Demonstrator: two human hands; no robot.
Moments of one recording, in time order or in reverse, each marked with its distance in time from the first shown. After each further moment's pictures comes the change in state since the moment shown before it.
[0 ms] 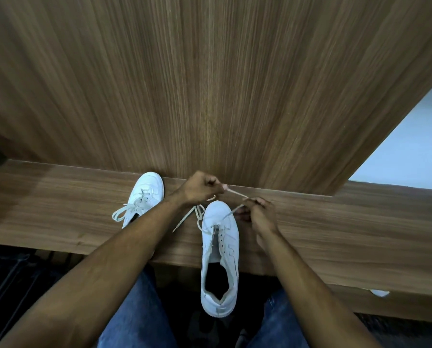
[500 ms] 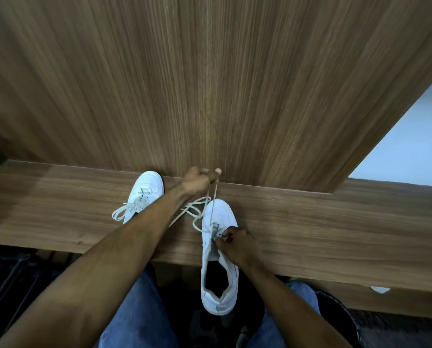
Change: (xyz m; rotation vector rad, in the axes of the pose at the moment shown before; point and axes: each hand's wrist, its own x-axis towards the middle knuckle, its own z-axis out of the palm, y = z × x) left_hand 0.007 0.006 -0.002 -0.140 0.135 -0.191; right_hand -0.019 0.074 0.006 -1.009 -0.134 -0.137
